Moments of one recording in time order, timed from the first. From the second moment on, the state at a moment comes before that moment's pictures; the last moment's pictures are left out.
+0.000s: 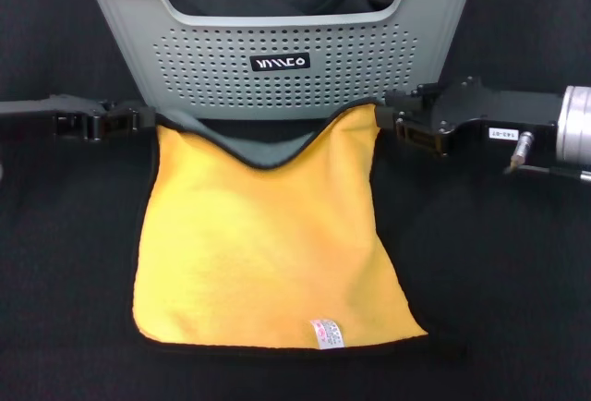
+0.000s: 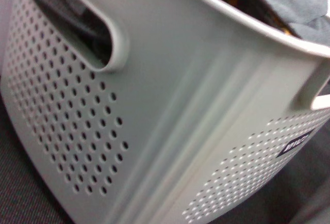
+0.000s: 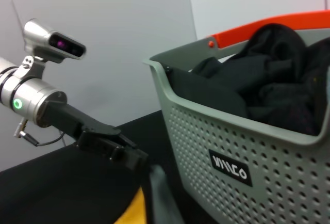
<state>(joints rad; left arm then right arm) -0.51 -1.90 0.71 0.59 2.01 1.40 -1.76 0.58 2.02 -1.33 -0.65 -1.44 -1.19 1.43</state>
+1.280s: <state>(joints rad) -0.37 -1.98 0.76 0.58 1.78 2.03 -1.13 0.30 1.99 -1.18 -0.71 -1.42 -2.03 1.28</state>
